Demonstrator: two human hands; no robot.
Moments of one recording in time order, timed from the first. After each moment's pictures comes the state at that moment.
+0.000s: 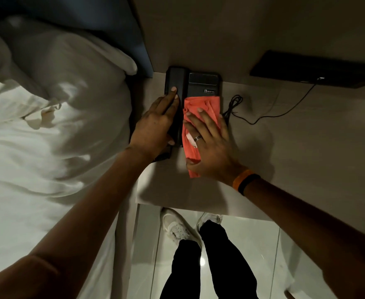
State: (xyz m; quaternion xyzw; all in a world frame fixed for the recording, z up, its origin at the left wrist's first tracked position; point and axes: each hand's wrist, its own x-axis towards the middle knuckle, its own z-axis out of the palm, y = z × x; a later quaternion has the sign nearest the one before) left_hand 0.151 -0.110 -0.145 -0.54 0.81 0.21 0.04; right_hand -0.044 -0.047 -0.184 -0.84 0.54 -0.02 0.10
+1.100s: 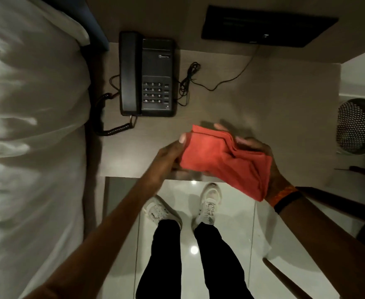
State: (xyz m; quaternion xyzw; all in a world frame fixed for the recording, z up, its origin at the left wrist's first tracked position) left_hand 0.043 0.051 -0.123 -0.56 0.34 0.74 -0.14; right_hand -0.183 0.075 -0.113 -0.02 0.46 -0.38 0.81
